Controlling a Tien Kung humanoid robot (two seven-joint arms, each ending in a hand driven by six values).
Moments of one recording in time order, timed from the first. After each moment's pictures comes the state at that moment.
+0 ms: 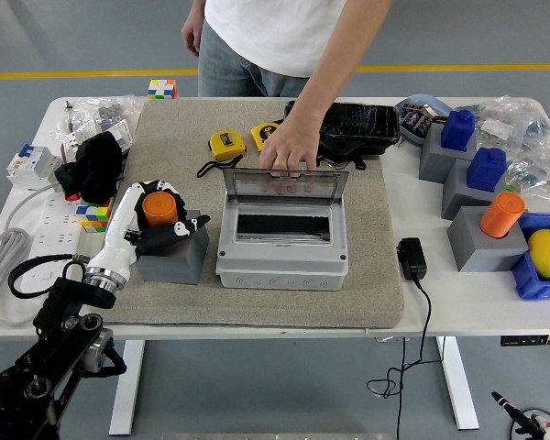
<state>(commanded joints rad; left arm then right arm) -0.16 0.07 -1.21 -1.17 1.31 0.15 -0.28 0.18 -0.11 1.17 0.18 -1.47 -0.11 0.02</state>
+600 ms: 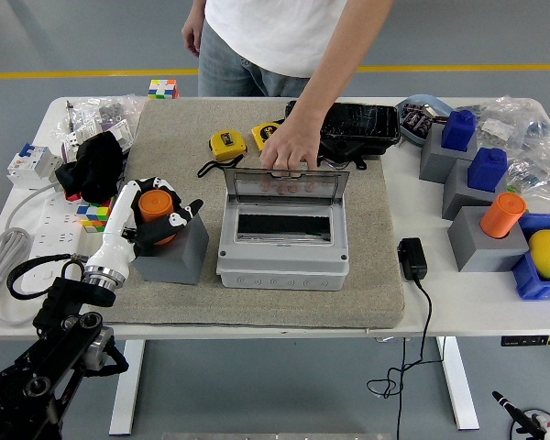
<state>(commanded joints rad) -0.17 0.06 -1.22 -1.19 1.28 0.17 -0.29 0.18 -0.11 1.17 0.18 -1.47 -0.11 0.02</state>
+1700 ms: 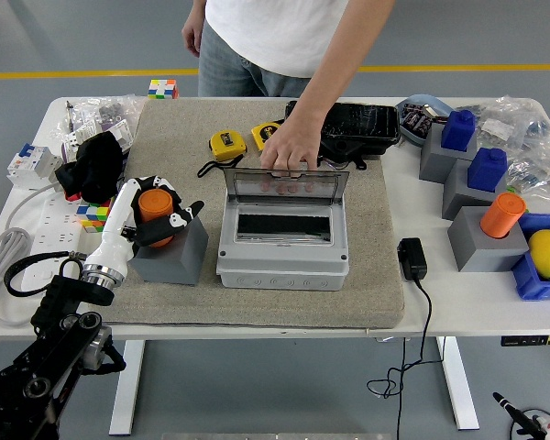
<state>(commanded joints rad) -0.16 0.06 -1.23 -1.19 1.33 0.16 -0.28 0.18 -0.11 1.16 0.18 -1.46 -0.11 0.03</state>
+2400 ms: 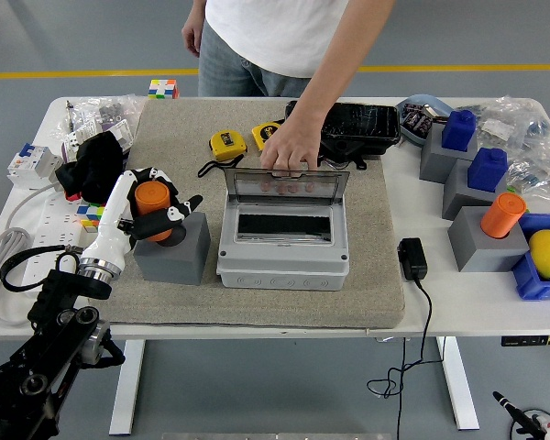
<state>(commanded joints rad) -0.17 0.07 -1.24 -1.23 1.33 0.16 -0.28 0.18 -0.11 1.17 0.18 -1.46 -0.11 0.03</state>
